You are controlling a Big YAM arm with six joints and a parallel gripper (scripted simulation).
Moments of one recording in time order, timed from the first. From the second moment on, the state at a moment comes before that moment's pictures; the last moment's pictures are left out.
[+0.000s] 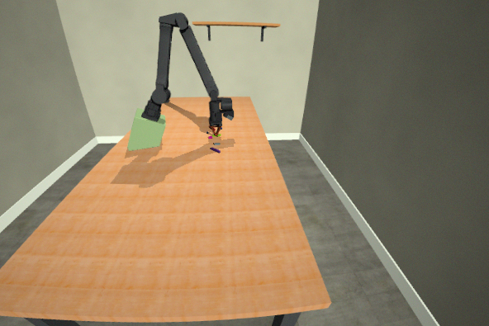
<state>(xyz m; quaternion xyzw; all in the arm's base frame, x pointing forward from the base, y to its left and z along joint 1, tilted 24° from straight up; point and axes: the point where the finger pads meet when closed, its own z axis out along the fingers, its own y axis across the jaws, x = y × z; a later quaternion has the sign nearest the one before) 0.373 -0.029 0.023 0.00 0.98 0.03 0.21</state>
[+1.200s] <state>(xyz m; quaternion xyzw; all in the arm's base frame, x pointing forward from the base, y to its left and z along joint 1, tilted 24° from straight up) 0.375 -0.028 0.015 0.00 0.98 0.03 0.21</state>
